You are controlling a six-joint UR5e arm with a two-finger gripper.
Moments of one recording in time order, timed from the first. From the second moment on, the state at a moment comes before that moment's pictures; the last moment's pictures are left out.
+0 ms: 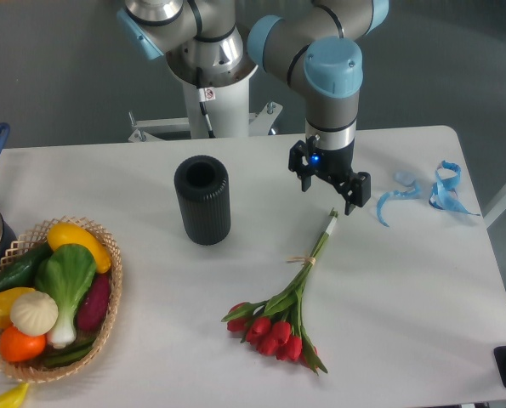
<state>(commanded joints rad) 2.66 -1.72 -1.93 -0.87 1.55 1.34</state>
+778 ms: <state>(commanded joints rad) 2.55 -1.95 -1.86 -0.66 1.55 1.14</state>
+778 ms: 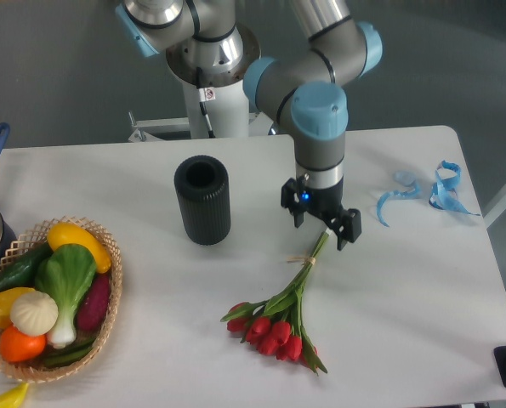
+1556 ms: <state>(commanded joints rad) 2.47 -2.12 -1.73 -0.66 1.55 0.91</state>
